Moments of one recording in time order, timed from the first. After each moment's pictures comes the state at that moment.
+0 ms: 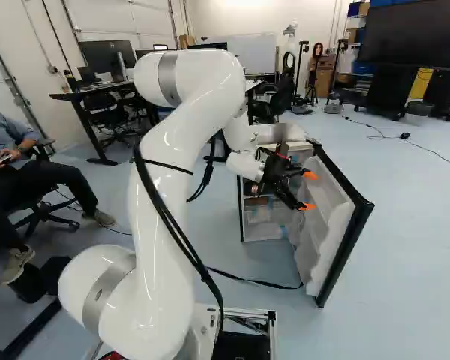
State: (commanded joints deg) arm -15.4 -42.0 -60.0 85.5 70.6 0.0
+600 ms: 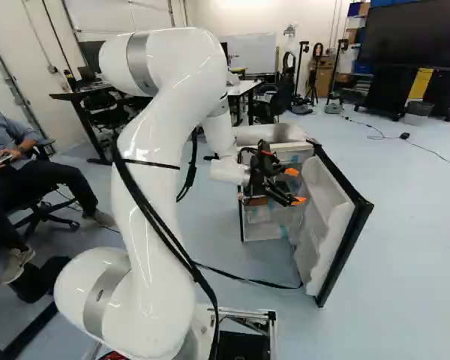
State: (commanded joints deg) arm -10.3 -35.4 -48.3 74.1 70.6 0.0
